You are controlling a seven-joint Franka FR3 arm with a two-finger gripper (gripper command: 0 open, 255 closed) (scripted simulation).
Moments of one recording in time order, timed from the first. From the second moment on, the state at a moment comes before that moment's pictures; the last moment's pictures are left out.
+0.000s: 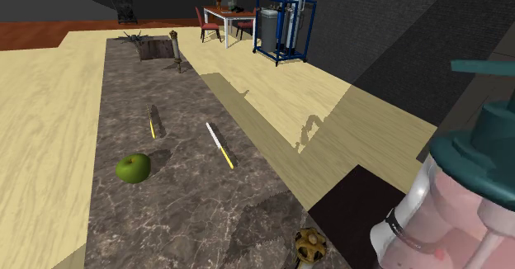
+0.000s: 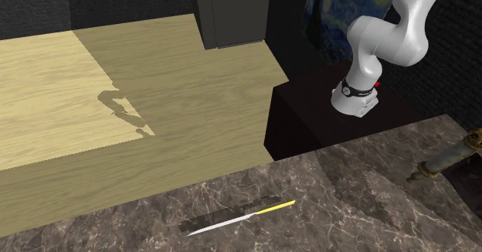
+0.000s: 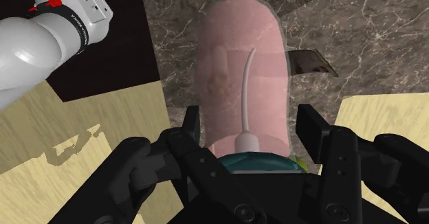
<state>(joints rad) 0.28 -0.52 0.93 -1.49 0.20 1.21 1.45</state>
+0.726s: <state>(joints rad) 0.20 -0.50 1.16 -1.40 0.24 1.20 1.63</state>
